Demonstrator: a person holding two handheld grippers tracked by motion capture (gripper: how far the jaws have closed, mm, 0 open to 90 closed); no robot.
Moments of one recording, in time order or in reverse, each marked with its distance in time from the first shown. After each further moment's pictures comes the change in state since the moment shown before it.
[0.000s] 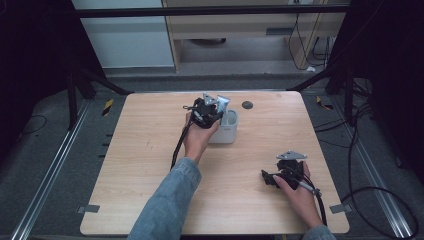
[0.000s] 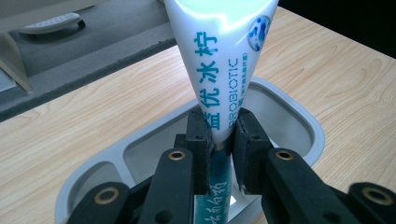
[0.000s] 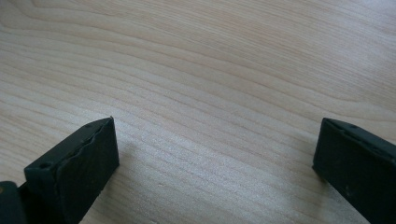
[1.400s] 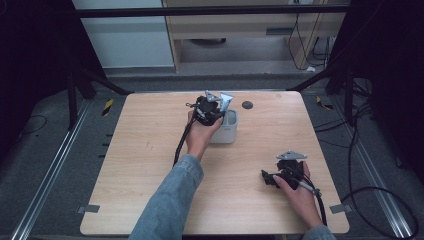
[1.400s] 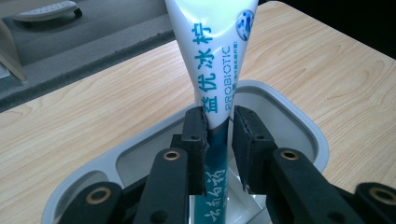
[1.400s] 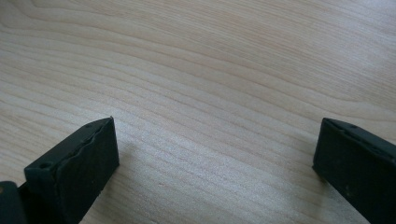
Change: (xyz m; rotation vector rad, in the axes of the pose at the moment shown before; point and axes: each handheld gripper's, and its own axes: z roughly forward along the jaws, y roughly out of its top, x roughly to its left) left arm 0.000 0.007 0.008 0.032 -0.002 -0.024; right arm 0.000 0.000 0.000 -0.001 -0.003 -0.004
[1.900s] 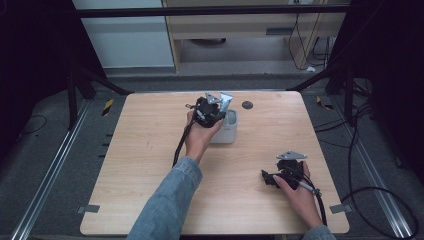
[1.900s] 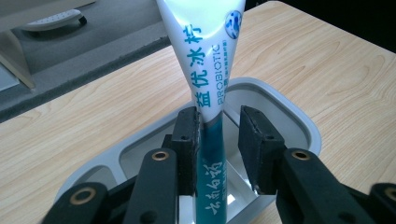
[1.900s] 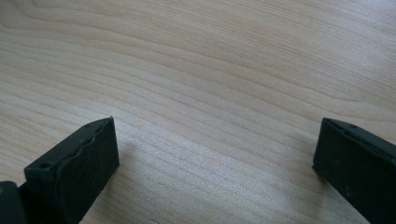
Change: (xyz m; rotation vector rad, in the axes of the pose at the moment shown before) left arm -0.005 -0.002 -0.008 -0.013 0.014 0.035; right arm 0.000 0.000 0.000 -0.001 0.000 0.000
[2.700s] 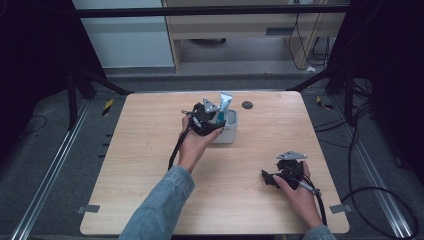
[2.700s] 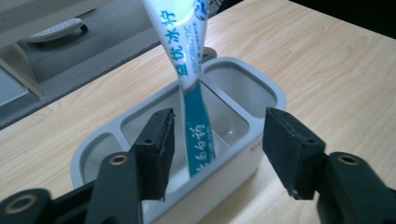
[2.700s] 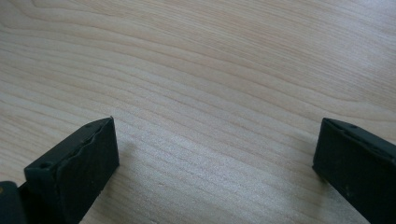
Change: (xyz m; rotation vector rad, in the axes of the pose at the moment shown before) left arm -0.013 -0.012 -0.032 0.009 -0.001 0.077; right arm 0.000 0.000 0.000 -0.001 0.001 0.000
